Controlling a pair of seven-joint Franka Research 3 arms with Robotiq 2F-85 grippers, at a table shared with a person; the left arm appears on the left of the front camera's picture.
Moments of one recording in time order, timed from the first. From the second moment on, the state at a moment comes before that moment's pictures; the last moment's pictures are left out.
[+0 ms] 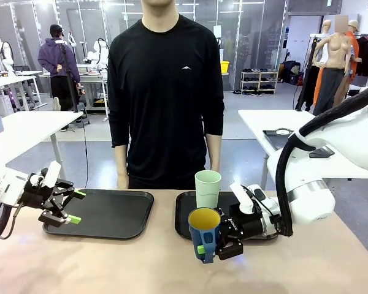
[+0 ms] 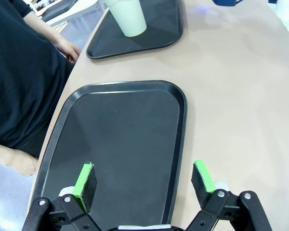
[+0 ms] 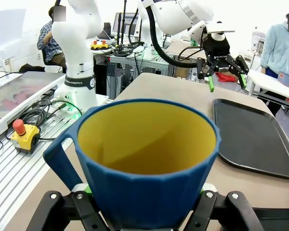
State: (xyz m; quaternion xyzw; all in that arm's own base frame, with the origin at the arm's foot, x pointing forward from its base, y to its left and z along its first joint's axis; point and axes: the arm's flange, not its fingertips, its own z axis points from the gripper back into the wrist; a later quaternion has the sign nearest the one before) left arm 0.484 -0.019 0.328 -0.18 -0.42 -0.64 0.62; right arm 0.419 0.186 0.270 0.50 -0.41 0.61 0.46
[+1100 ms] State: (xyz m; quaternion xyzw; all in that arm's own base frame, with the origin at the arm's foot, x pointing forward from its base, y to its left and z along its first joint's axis) left arm 0.484 -0.019 0.328 -0.18 -0.42 -0.64 0.62; right arm 0.456 0.375 0.245 0.54 -0.48 0.52 0.46
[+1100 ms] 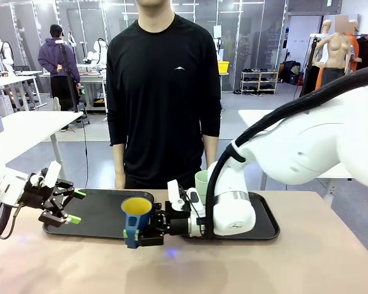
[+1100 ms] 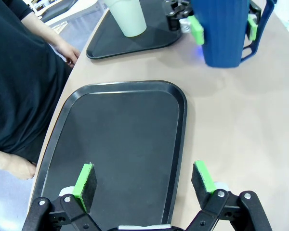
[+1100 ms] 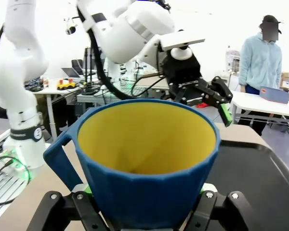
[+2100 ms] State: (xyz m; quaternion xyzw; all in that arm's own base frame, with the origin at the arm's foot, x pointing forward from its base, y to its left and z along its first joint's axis) left arm 0.484 -0.019 0.328 -0.18 -0.42 -0.64 0.62; right arm 0.511 0.466 0.233 0.48 -0.54 0.43 0.54
